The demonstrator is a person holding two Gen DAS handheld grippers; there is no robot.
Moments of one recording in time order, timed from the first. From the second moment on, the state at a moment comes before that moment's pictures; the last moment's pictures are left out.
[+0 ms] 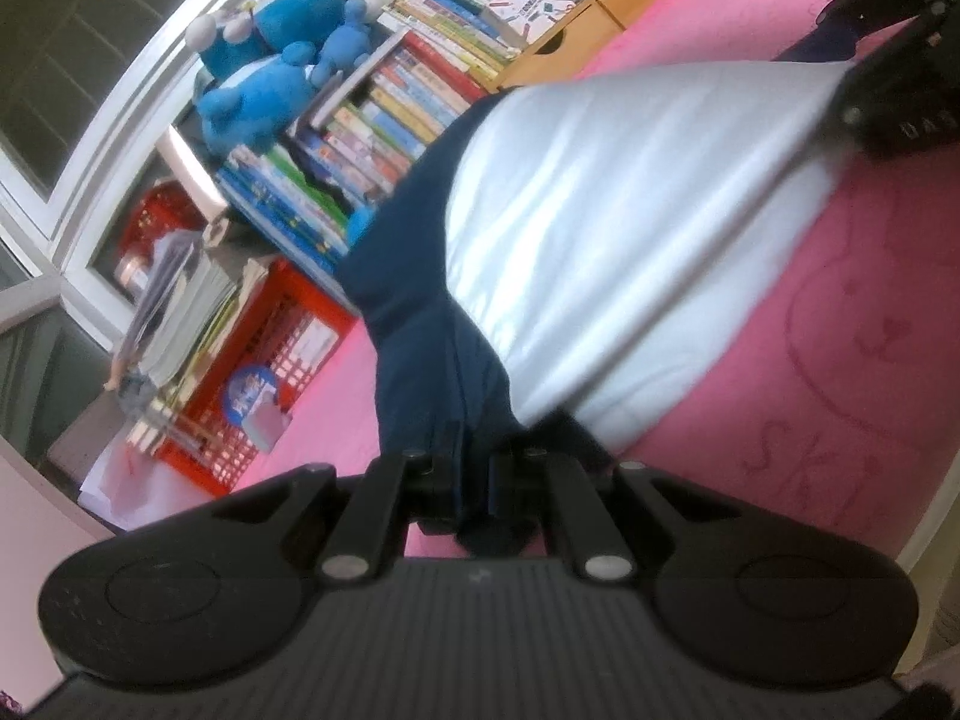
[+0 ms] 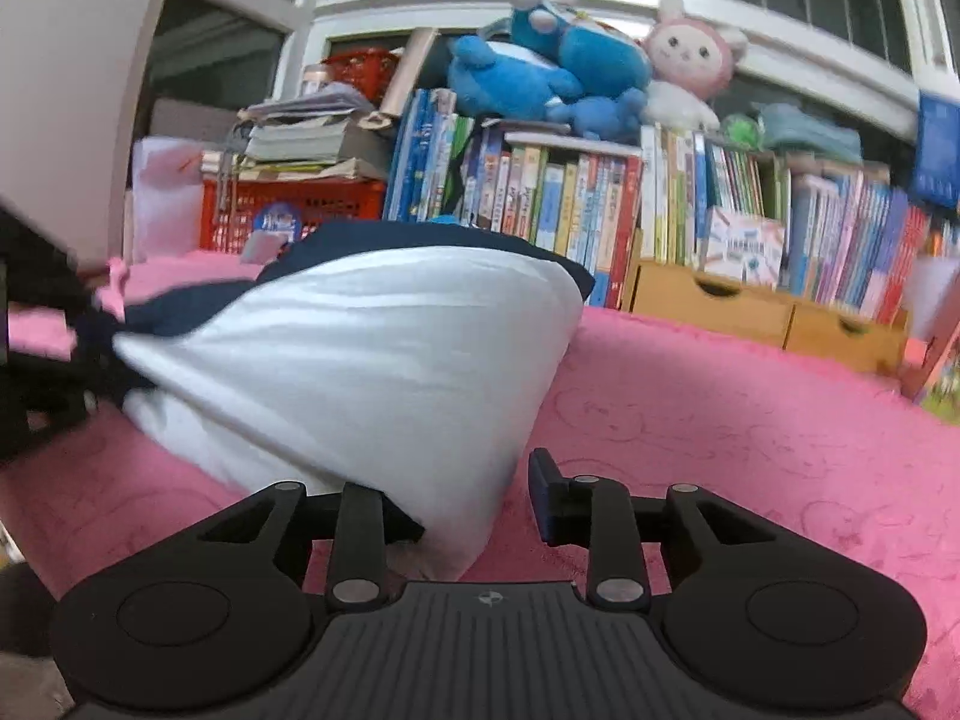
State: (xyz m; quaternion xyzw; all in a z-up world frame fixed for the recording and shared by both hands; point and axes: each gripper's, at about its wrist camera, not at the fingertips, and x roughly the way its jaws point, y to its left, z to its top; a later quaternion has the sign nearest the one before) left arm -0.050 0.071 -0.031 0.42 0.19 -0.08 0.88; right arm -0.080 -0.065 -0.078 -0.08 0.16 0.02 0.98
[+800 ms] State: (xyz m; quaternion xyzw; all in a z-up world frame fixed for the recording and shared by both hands) left arm -0.051 0.076 -0.030 0.38 0.20 -0.07 0.90; right arm -0.084 -0.084 -0.074 0.04 0.17 0.05 0.98
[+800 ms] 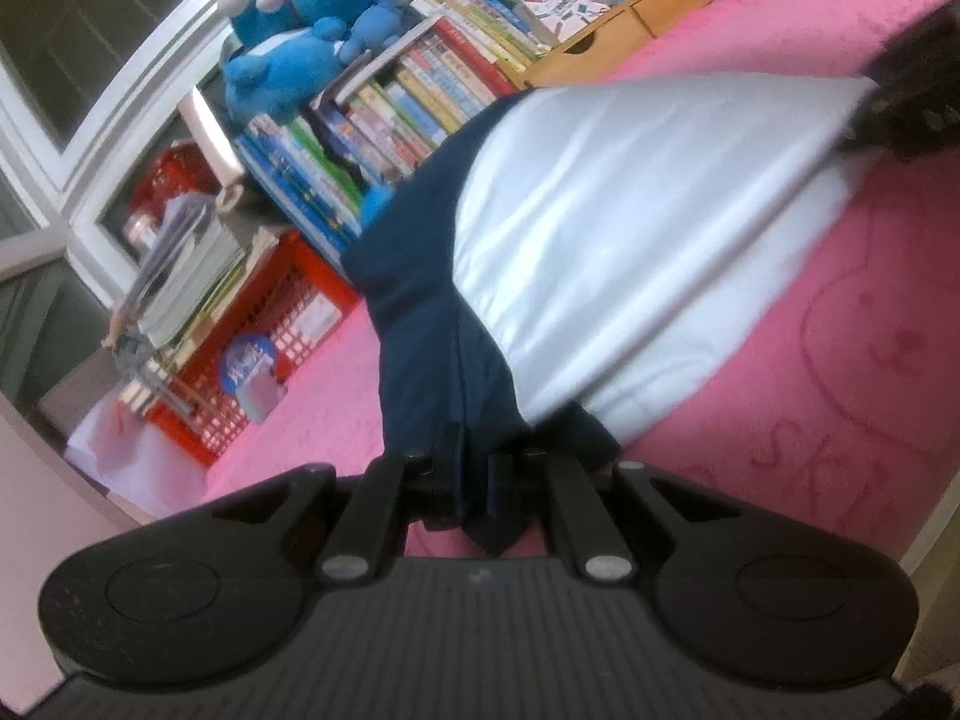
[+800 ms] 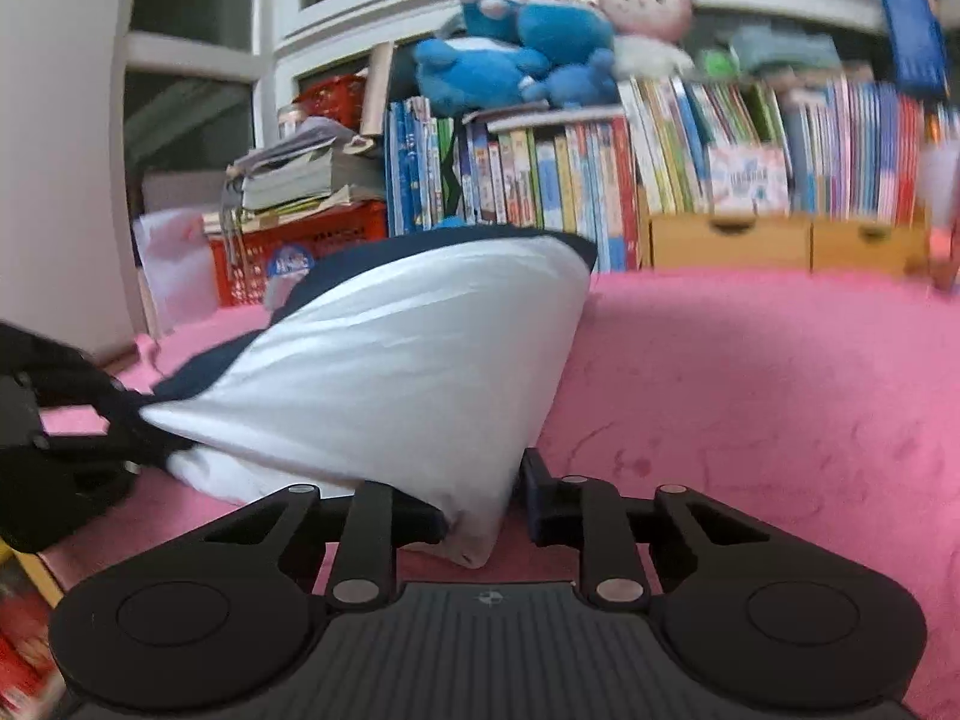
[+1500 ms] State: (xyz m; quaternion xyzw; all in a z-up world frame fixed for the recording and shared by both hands) left arm -0.106 0.040 0.000 0.40 0.12 -0.18 0.89; right arm -0.056 -0.080 -0.008 -0.03 0.10 0.11 0.99
